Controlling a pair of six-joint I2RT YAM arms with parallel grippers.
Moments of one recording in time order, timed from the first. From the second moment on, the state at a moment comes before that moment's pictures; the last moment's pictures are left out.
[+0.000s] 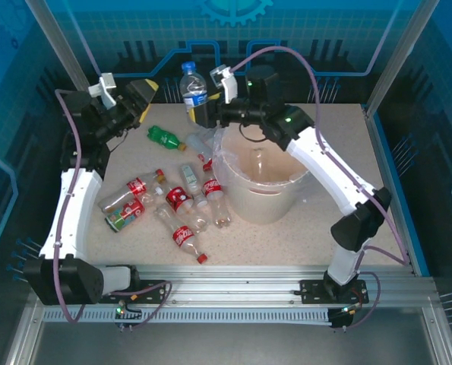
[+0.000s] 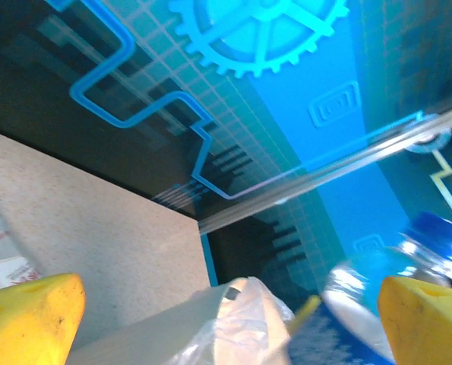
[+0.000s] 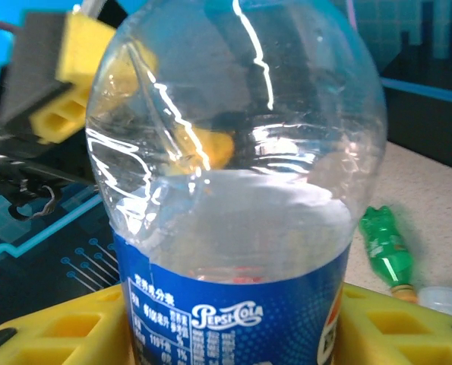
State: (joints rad) left arm 0.10 1.26 1.31 -0.14 0.66 -0.98; right arm 0.62 1.76 1.99 -0.48 -0.52 0.26
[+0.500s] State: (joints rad) left arm 0.11 1.59 1.29 -0.37 0.38 -0.80; right arm 0.52 1.55 2.02 -1.16 -0.24 0.01
